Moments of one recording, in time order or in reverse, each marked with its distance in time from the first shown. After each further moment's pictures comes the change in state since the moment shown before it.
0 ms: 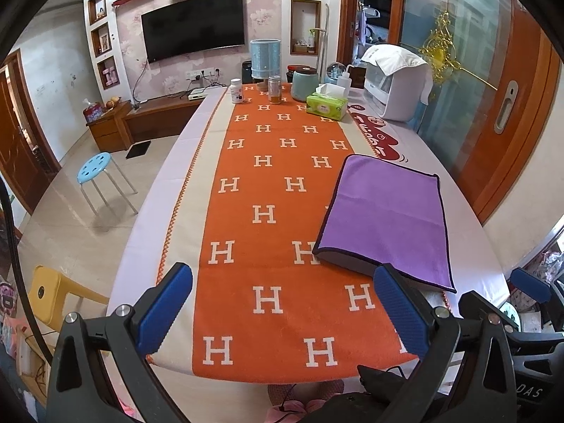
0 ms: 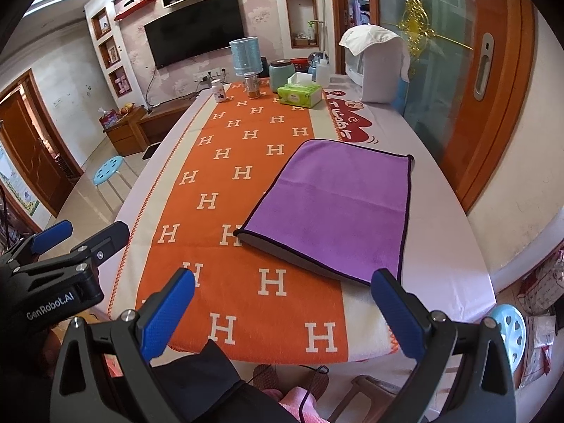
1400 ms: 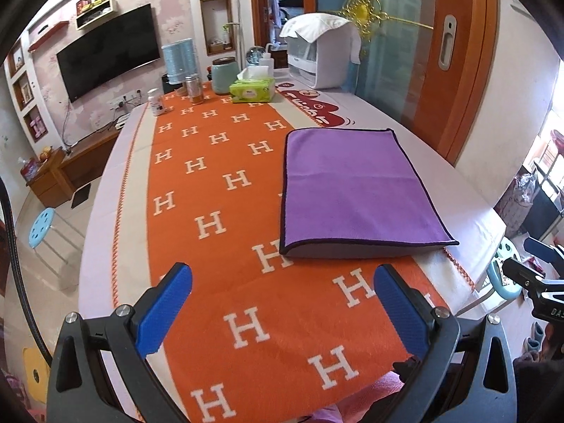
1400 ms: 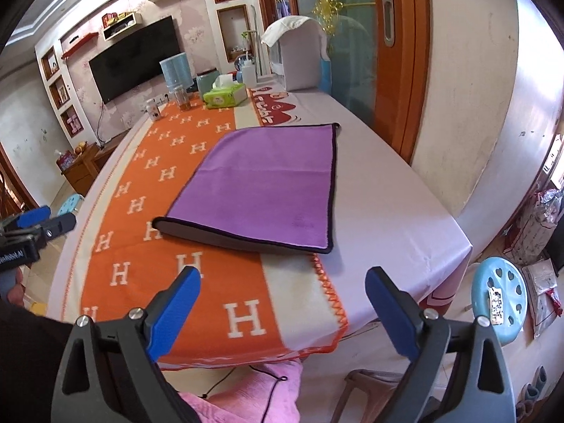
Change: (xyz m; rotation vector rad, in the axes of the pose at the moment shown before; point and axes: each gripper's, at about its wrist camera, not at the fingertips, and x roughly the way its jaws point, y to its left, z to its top) left arm 0.082 -0.018 -0.004 0.295 0.015 -0.214; right arm 0.027 -0.094 -0.079 0.173 -0.079 -0.143
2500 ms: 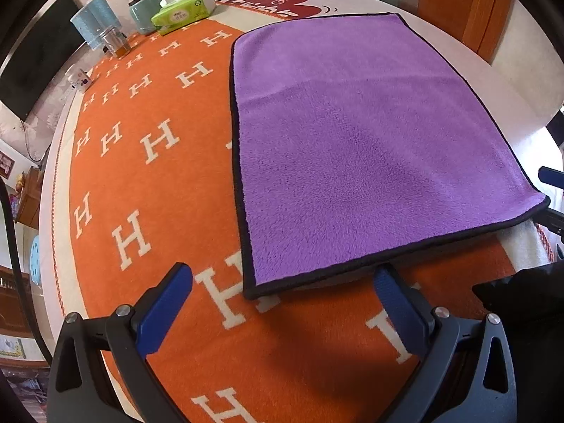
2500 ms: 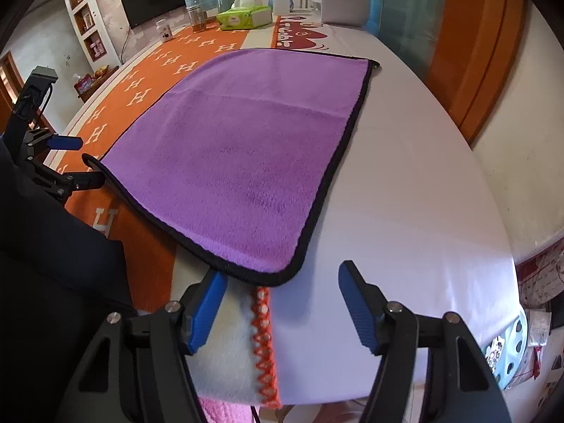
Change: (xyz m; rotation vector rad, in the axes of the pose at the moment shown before) left arm 0.195 -0.038 0.019 0.234 0.355 0.011; right arm 0.146 -0.047 0.015 -0.218 0.245 0.095
